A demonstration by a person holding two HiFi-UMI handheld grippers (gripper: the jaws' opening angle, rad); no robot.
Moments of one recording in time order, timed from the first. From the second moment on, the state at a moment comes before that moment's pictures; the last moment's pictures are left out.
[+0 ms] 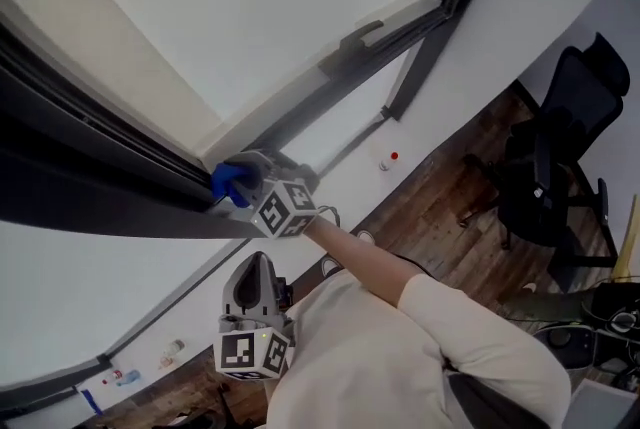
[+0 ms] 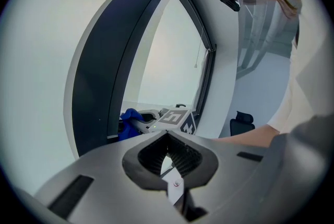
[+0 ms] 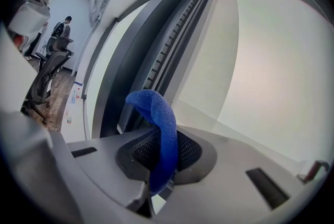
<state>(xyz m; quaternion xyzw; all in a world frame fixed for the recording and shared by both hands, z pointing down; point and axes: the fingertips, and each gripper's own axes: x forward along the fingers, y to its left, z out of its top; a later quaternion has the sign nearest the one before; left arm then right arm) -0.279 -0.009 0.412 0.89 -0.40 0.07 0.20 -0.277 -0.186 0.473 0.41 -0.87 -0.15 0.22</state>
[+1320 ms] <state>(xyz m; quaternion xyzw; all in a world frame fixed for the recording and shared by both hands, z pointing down) -0.255 0.000 0.409 0.88 -0.42 0.06 0.20 -0.183 -0.197 0.468 0.46 -0.85 -0.11 0.22</state>
